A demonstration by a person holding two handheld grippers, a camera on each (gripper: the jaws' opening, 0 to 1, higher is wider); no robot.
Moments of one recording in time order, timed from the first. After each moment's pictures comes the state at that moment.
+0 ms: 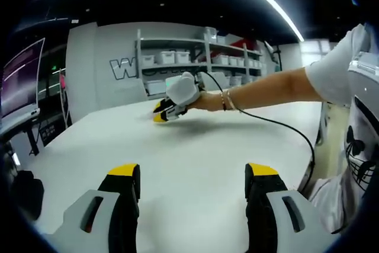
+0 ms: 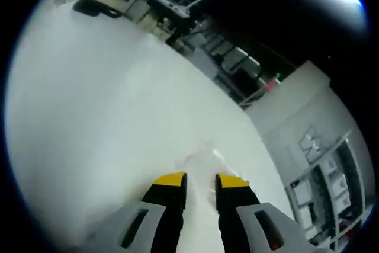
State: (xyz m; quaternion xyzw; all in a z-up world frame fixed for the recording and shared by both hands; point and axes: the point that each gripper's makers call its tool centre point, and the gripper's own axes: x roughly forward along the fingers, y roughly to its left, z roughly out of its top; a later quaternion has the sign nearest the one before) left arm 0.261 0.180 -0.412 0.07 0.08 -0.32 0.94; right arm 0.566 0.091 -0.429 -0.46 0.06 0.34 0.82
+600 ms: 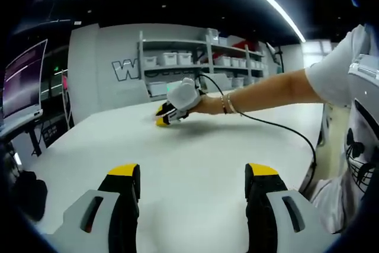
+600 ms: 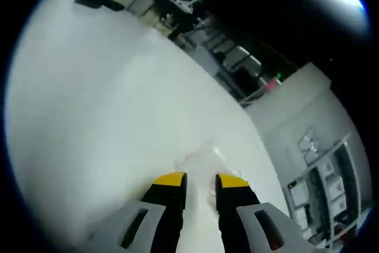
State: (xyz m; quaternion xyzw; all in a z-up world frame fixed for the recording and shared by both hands) left arm 0.264 0.191 -0.407 0.07 0.08 -0.31 0.94; right arm 0.578 0.100 -0.432 -0.48 0.06 0.33 0.81
